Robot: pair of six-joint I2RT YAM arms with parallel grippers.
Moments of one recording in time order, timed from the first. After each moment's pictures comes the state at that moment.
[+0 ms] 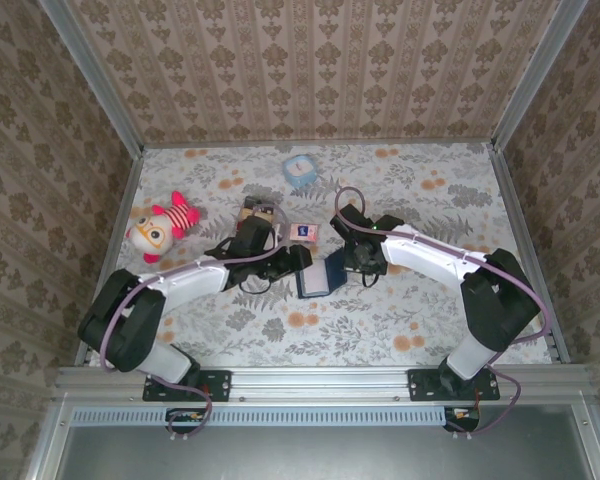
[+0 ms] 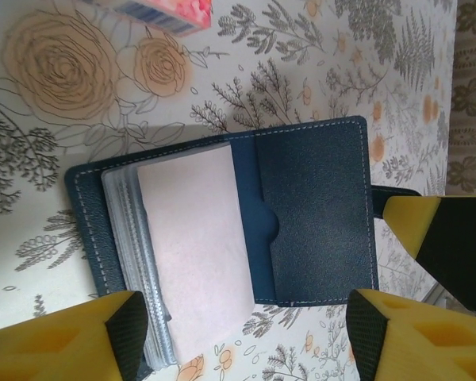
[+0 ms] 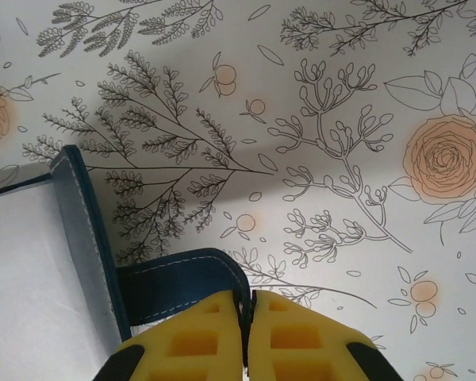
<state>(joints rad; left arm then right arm) -0.66 1.50 0.73 -0.03 0.45 -0.84 0.64 1.63 1.13 -0.82 0.19 0.85</state>
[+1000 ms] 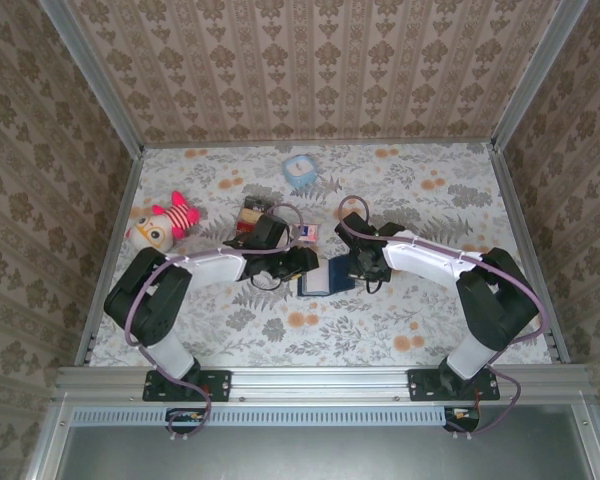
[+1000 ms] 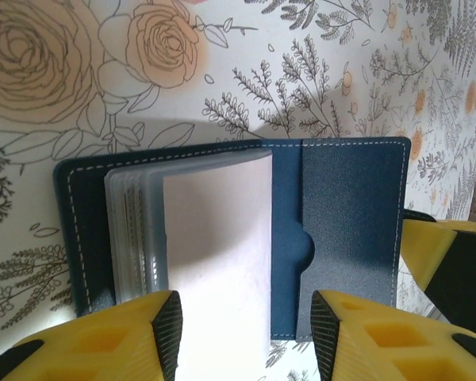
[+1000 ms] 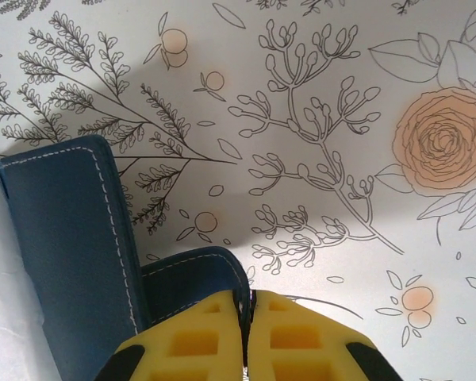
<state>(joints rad) -0.68 1.67 0.84 -0.05 0.47 -0.85 0.62 1.64 1.04 -0.76 0.18 0.84</state>
